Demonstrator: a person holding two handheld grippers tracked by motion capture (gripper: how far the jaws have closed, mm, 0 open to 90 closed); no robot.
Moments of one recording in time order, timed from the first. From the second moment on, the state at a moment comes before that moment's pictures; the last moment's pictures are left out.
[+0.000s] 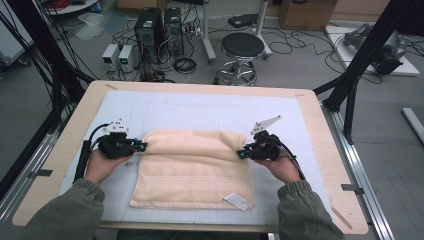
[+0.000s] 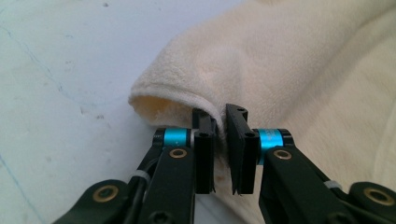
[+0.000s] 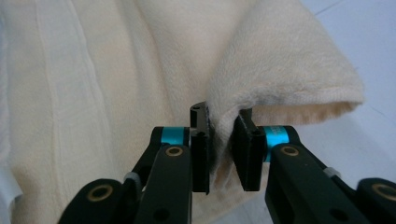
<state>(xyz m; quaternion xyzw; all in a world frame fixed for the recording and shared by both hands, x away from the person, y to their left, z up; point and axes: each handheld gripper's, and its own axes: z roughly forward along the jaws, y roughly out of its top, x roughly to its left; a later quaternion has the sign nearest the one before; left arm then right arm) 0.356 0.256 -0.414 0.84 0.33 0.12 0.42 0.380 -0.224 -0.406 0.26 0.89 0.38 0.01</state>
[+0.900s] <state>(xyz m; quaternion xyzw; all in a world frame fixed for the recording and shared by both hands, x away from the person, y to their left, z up) 0.422 0.243 -0.409 0.82 0.37 0.16 0.41 0.430 -0.228 -0.417 0.34 0.85 0.40 0.06</state>
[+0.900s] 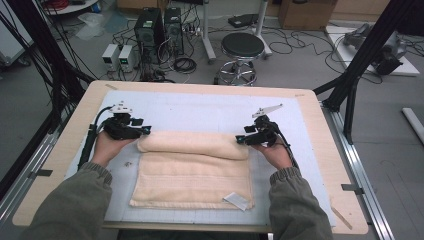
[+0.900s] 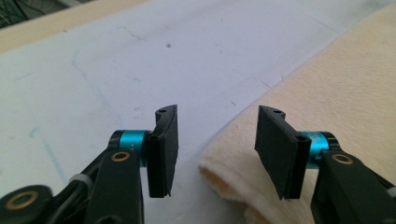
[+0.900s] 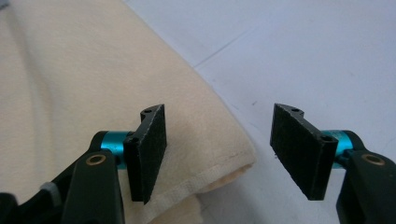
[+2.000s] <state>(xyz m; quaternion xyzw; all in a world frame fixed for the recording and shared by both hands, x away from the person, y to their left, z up) 0.347 0.249 -0.372 0.81 0.30 0.19 0.47 0.365 -0.228 -0.373 0.24 0.85 0.46 0.09</state>
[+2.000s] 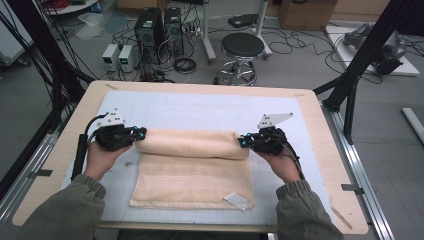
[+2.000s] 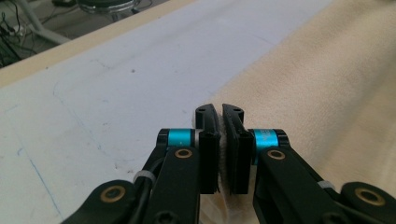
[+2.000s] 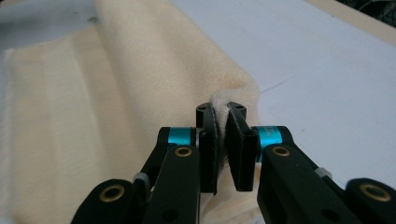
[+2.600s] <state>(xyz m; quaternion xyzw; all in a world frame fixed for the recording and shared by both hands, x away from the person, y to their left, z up) 0.289 0.255 -0.390 0.83 0.25 0.17 0.46 0.310 -0.245 -0.385 0.23 0.86 0.45 0.08</state>
